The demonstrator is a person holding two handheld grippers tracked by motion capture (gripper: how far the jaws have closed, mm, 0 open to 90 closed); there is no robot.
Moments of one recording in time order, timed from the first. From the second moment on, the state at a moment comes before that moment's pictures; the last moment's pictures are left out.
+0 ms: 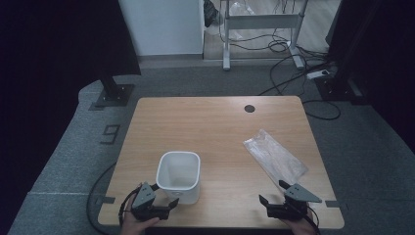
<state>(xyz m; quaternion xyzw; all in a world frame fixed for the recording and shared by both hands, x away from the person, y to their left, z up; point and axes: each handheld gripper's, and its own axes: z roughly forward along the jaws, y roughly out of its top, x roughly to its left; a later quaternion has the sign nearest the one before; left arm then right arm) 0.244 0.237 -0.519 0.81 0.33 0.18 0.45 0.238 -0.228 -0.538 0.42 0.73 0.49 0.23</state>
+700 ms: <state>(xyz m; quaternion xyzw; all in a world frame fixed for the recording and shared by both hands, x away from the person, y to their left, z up) 0.288 0.175 -0.513 0.82 0.30 0.16 0.47 0.234 -0.237 -0.538 0.43 0.72 0.49 0.23</state>
